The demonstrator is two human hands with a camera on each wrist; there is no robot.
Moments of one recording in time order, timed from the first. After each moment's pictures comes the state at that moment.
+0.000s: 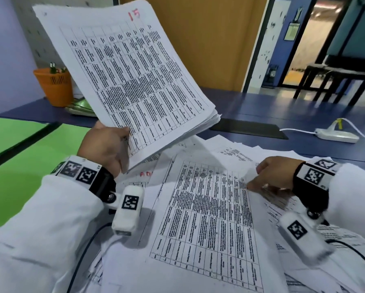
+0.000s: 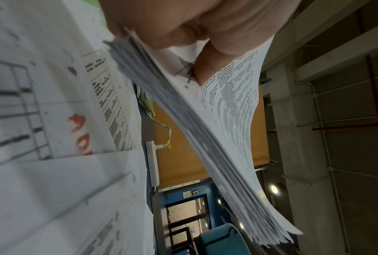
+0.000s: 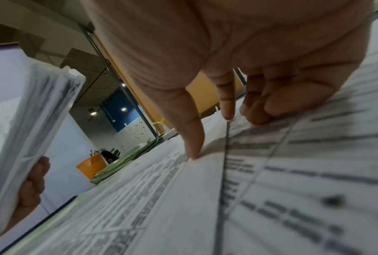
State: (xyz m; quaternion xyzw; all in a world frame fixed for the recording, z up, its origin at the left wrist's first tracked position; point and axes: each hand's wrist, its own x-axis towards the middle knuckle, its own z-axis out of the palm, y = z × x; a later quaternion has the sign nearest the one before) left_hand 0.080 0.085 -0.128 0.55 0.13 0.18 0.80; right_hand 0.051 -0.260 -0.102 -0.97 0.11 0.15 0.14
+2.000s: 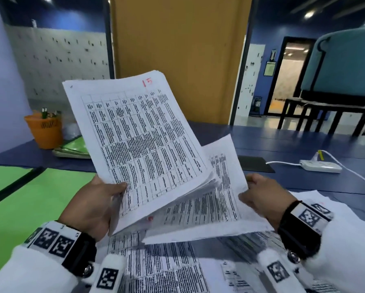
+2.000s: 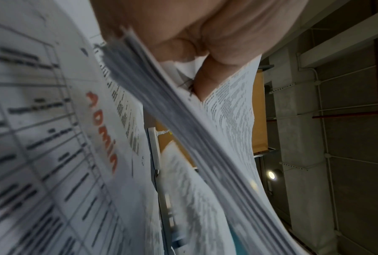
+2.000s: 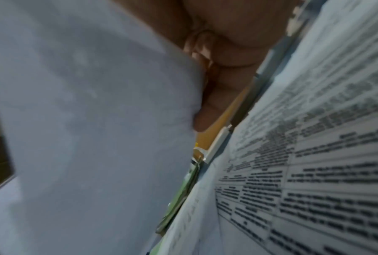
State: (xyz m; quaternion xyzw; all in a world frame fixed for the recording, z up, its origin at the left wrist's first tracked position) left_hand 0.051 0.058 -0.119 0.57 0.09 0.07 0.82; right_hand 0.068 -0.269 -0.102 -0.84 0.07 -0.01 0.55
